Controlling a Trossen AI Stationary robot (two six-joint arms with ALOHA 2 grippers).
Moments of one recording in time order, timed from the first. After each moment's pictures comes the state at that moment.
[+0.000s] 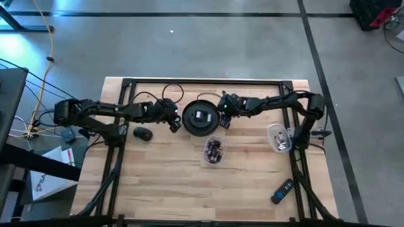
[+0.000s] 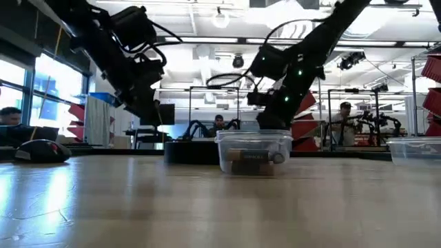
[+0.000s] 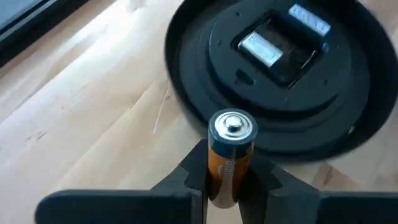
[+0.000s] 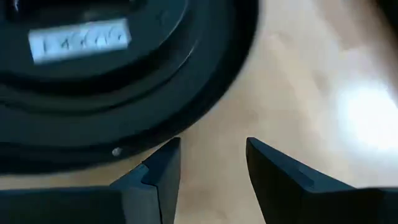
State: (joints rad) left arm 0.24 1.30 0.63 -0.18 -0.26 -0.32; right arm -0.30 1.83 0.97 -0.14 0.18 -0.02
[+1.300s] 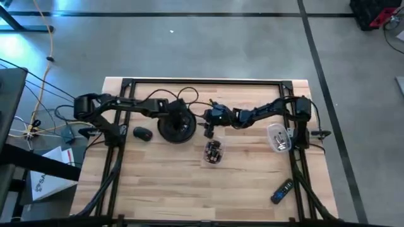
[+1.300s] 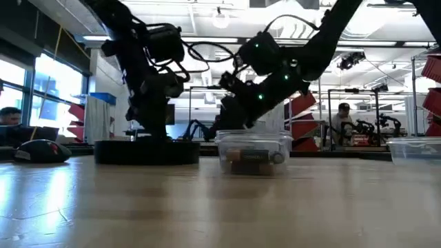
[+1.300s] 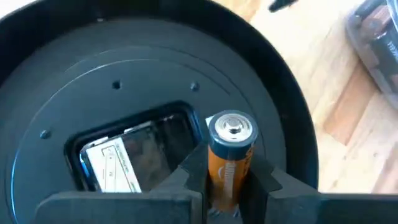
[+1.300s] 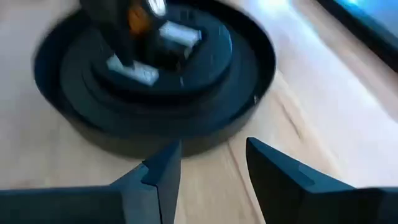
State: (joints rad) left arm 0.27 1.57 0.90 -0.53 0.10 -0.36; right arm -0.18 1.95 0.97 0.43 0.07 -0.05
